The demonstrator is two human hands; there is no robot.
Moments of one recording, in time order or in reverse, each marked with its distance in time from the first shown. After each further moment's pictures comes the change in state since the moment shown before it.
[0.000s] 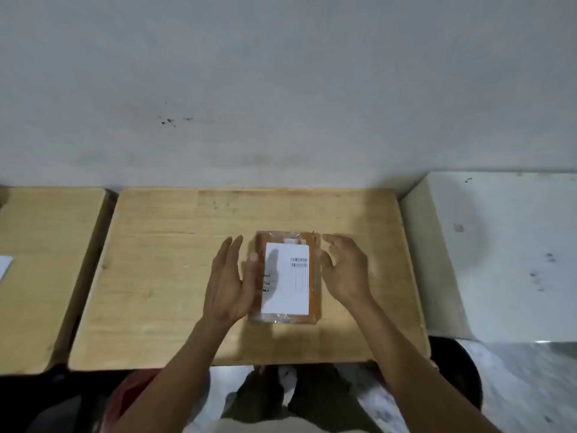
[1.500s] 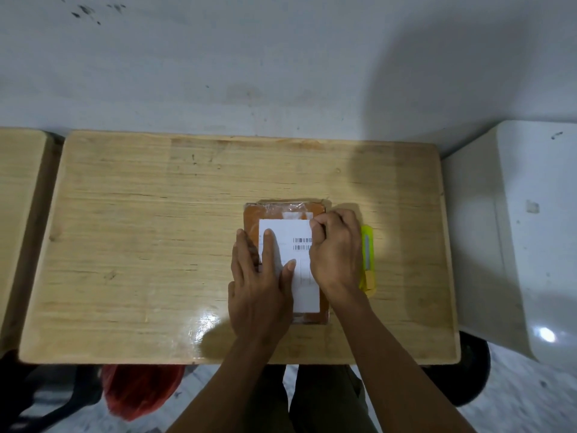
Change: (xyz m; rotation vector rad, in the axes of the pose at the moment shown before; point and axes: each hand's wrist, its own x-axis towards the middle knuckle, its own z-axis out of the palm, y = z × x) left_hand -0.001 -0.019 0.113 0.478 0.068 -0.021; right_hand 0.034 0.034 0.081 -0.195 0.065 0.076
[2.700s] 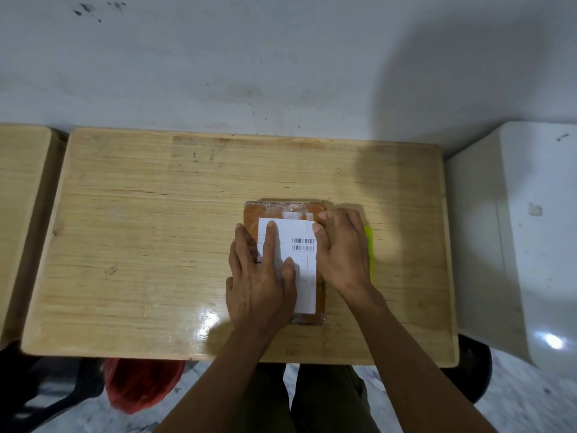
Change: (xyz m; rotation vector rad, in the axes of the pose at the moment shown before) left_hand 0.007 0.008 -0.008 -0.036 -0.066 -0.024; right_hand 0.007 0.023 -0.016 0.108 -0.164 -0.077
